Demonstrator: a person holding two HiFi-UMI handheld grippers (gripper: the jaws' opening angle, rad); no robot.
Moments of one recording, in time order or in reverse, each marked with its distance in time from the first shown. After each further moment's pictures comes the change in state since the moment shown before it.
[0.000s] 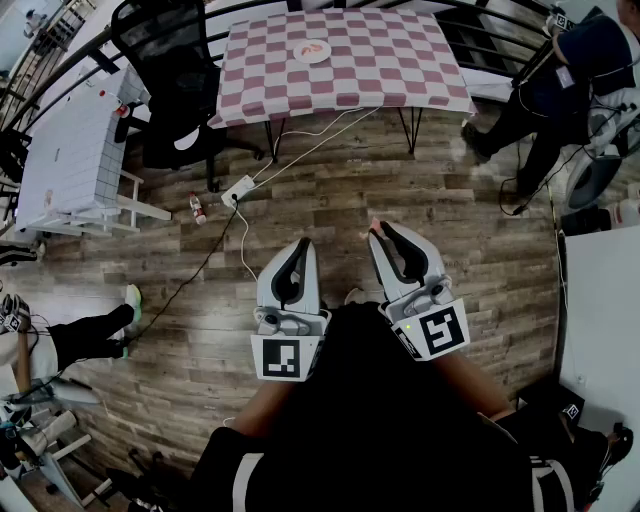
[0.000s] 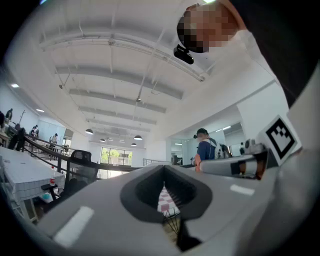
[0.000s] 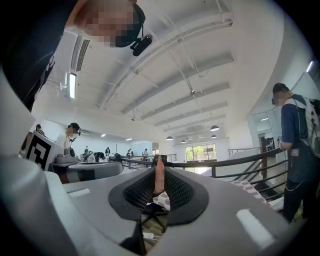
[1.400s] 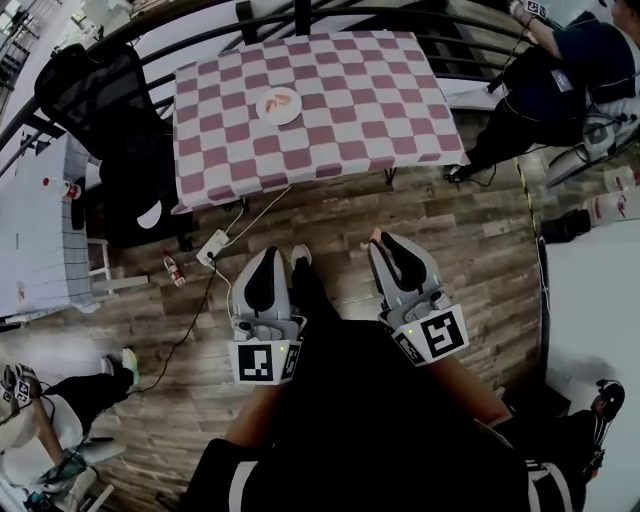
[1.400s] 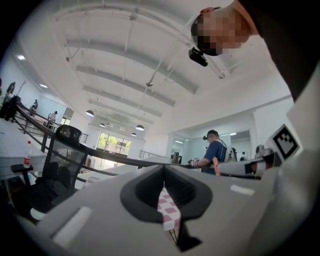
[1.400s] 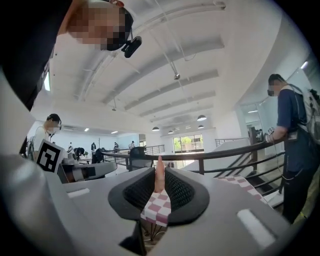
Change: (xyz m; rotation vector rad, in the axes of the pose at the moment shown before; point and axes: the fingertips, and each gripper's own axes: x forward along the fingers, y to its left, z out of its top) left arm 0.293 0.166 -0.057 -0.149 0.017 -0.017; right arm 0.245 -0.194 -0.034 0.062 0.106 -0.132
